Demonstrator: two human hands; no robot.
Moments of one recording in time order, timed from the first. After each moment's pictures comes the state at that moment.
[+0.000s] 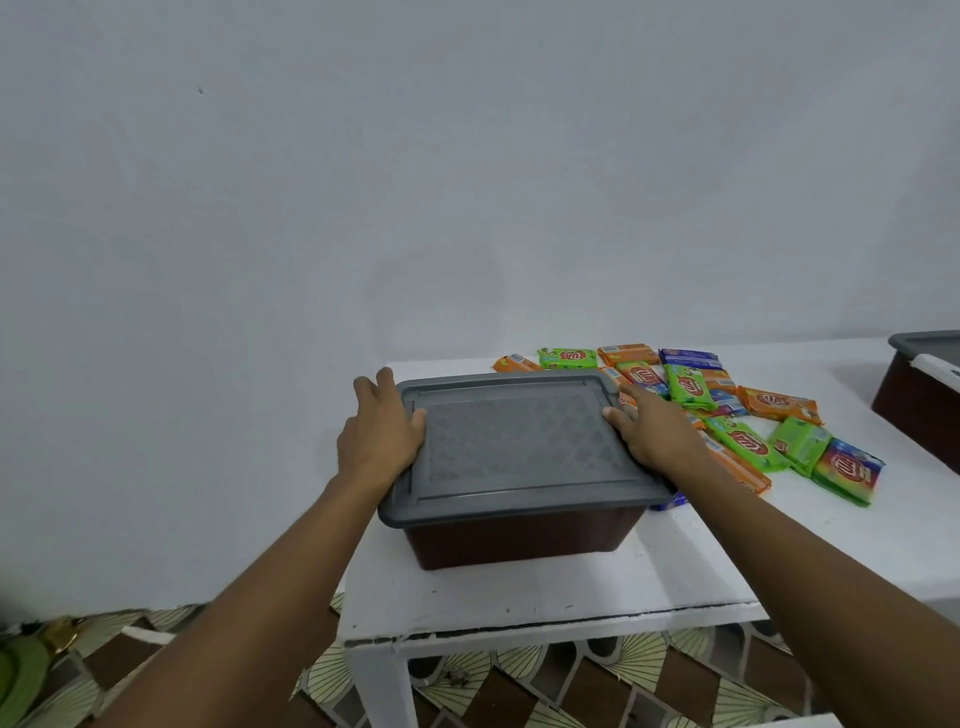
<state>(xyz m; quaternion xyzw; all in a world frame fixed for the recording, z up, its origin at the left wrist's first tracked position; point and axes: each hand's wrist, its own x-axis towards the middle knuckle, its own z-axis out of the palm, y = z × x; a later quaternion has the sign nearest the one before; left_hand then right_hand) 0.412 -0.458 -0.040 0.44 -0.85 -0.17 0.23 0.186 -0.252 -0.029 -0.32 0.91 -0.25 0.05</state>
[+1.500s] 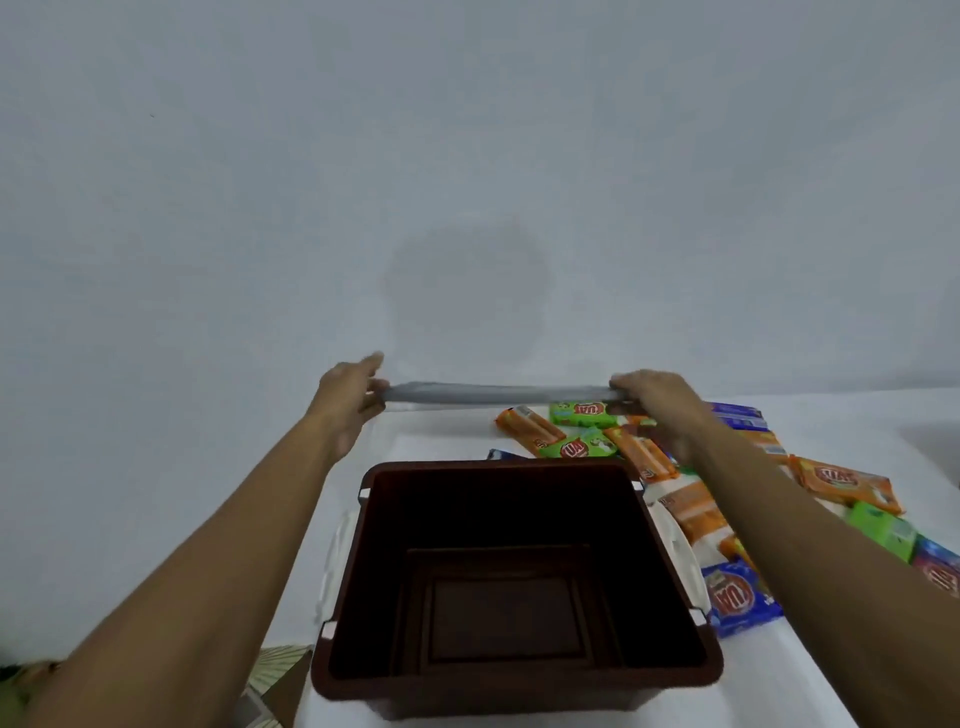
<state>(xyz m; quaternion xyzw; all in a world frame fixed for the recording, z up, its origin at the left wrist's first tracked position) 0.323 -0.597 0.004 0.41 -0.56 -0.65 0.32 0.073 -0.355 0.012 -0.20 0.74 -0.58 0.28</state>
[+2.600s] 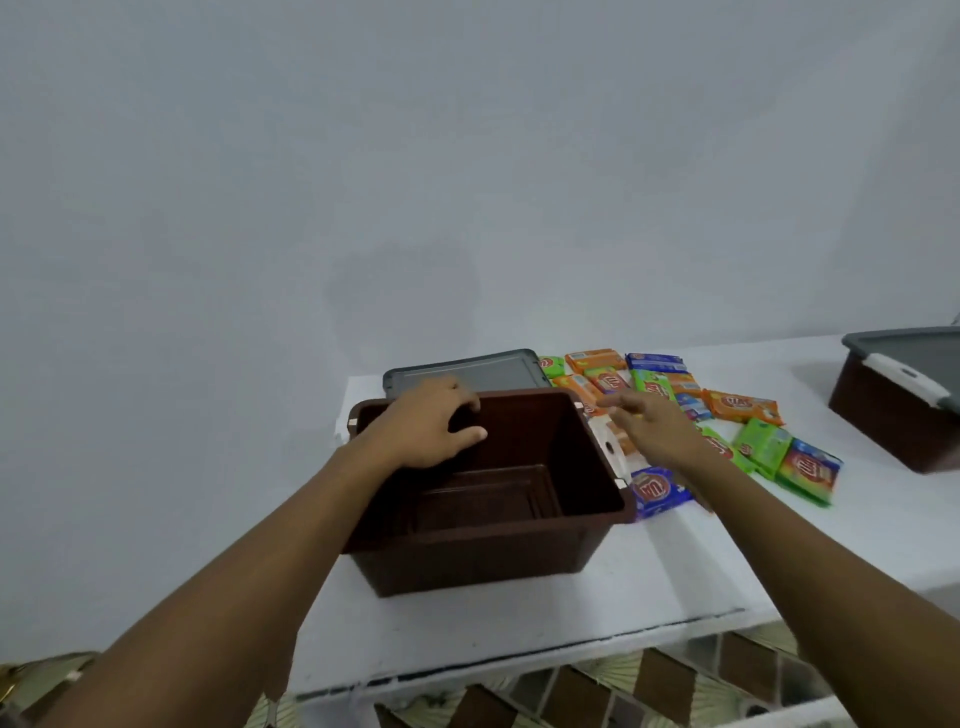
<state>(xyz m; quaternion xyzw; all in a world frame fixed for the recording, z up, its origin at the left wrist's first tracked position) 0.337 -0.459 -0.014 0.11 -0.98 -0.13 0.09 0.135 -0.231 -0.031 -0.39 0.85 -0.35 0.06</state>
